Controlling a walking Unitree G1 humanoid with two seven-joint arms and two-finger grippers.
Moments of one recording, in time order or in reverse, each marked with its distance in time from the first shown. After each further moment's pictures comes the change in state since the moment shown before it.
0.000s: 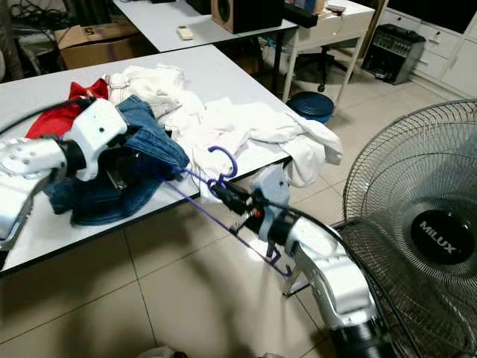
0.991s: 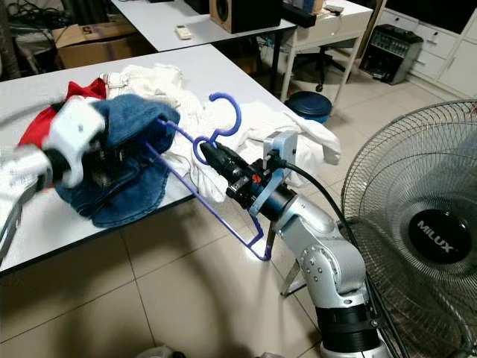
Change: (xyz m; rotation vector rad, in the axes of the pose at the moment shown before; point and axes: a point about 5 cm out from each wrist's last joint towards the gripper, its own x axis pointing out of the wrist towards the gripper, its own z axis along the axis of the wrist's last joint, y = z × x) left arm -0.011 -0.004 -0.035 -0.177 0.084 0.155; right arm 0.015 0.006 0.042 0.288 -0.258 0.076
